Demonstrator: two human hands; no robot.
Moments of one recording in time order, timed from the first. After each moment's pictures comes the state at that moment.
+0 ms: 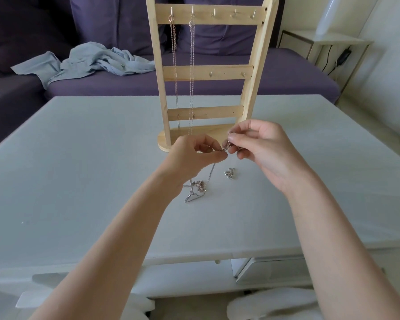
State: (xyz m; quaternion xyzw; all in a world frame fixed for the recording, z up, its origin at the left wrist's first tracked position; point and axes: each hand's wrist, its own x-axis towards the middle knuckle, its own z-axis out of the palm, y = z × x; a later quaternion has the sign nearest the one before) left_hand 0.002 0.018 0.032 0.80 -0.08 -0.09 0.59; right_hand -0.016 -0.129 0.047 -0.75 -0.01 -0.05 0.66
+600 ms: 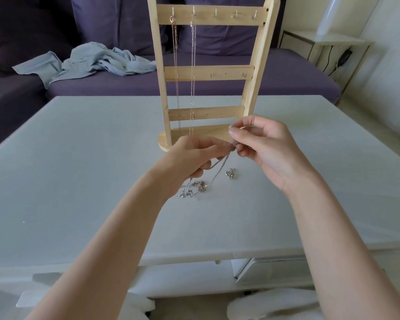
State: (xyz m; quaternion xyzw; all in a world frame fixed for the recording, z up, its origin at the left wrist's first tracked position) left_hand 0.000 0.025 0.039 0.76 -0.13 -0.16 0.62; right_hand -0.018 -0.130 0.048 -0.71 -0.03 -0.06 0.71
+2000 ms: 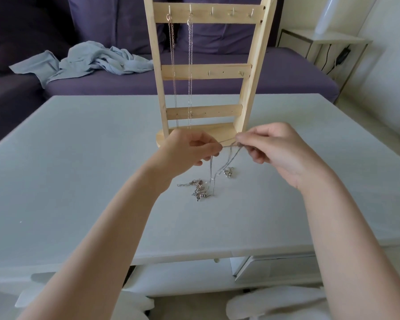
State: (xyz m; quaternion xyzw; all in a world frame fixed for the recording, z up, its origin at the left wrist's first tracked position) left_hand 0.003 0.028 0.042 0.81 -0.14 -0.09 0.57; right_hand -0.022 -0.147 0.054 -0.80 0.02 -0.02 0.60
